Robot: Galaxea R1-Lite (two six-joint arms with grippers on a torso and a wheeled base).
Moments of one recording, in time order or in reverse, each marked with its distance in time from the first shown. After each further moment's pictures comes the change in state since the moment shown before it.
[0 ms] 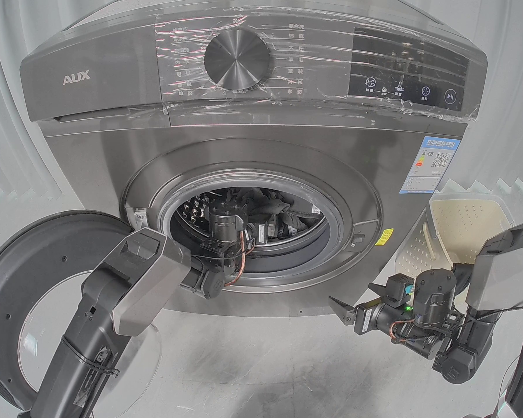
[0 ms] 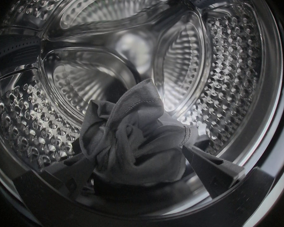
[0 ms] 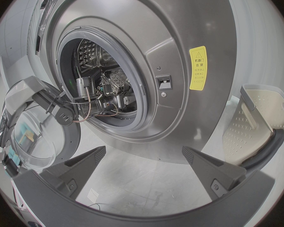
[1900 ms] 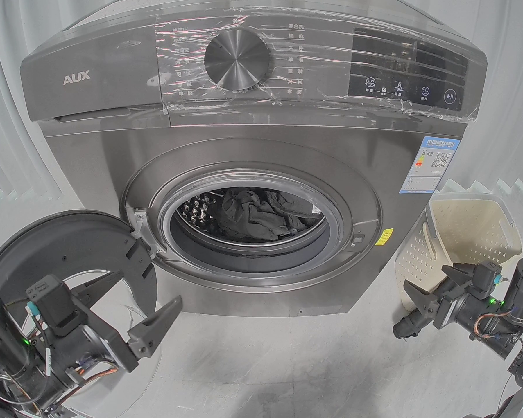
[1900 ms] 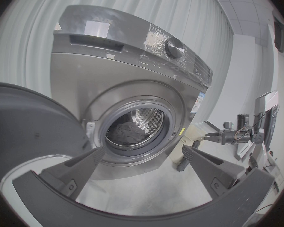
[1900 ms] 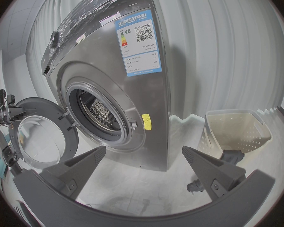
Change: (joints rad) left arm -0.321 -1.500 1.654 -0.180 0.114 -0.119; right arm -0.135 -0.562 0.271 0.169 -0.002 -0.092
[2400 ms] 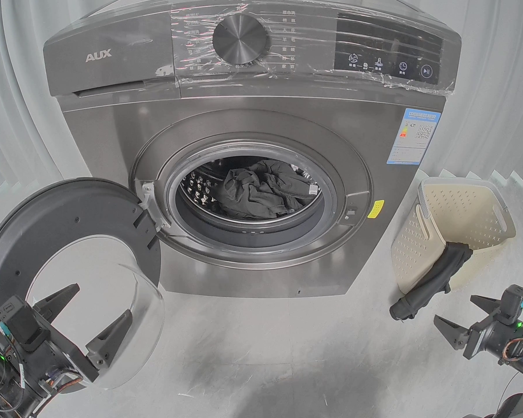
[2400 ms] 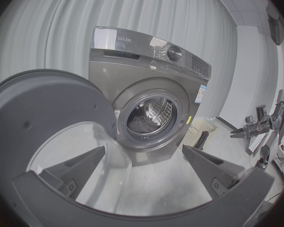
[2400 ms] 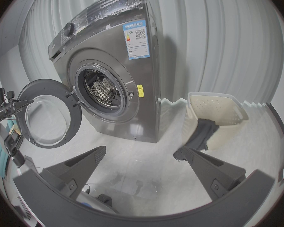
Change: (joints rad) left arm 0.068 -0.205 0.119 0.091 0.077 0.061; right arm -0.003 -0.420 0.002 0.577 -0.053 -0.003
